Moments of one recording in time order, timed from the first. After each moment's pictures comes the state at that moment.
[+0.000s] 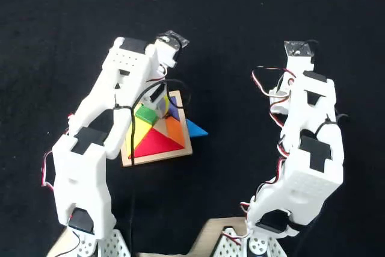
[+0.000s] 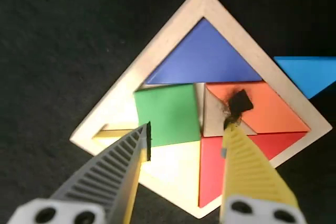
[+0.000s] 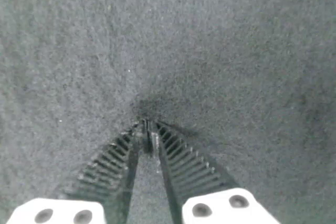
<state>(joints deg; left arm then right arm) 11.0 30.0 -17.9 86.0 -21.8 19.3 20.0 15.3 52.0 18.4</state>
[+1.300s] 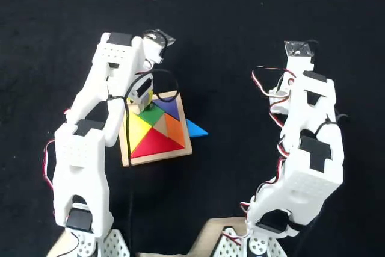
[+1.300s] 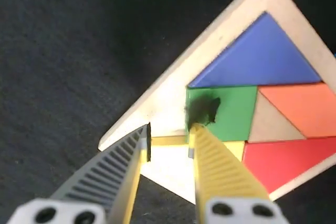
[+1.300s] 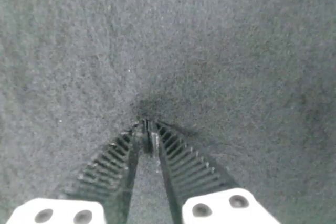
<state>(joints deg) 5.5 40.5 -28.2 89.5 -27.8 19.3 20.0 15.3 52.0 18.4</state>
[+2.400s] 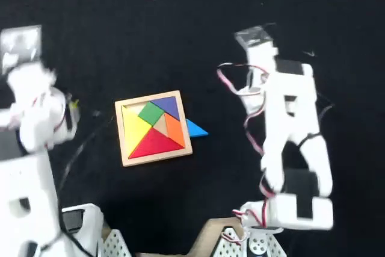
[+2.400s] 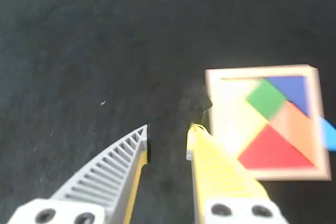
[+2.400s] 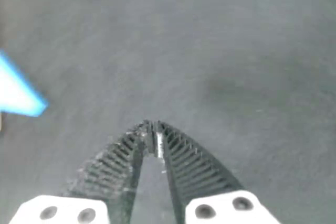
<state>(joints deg) -16.3 -45.3 22.9 86.5 -3.6 5.0 -0.9 18.9 68.8 29.0</state>
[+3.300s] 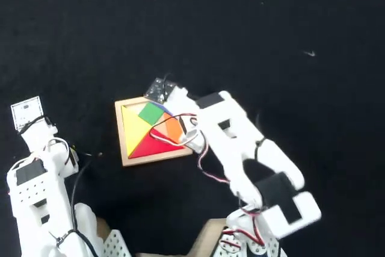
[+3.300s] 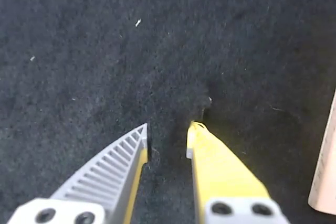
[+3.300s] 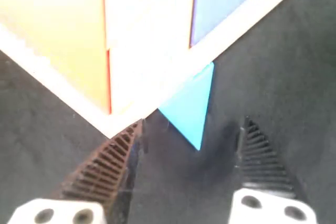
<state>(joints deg) -32.5 -53.6 76.1 50.3 -6.4 -24.6 -1.6 37.4 56.5 36.0</state>
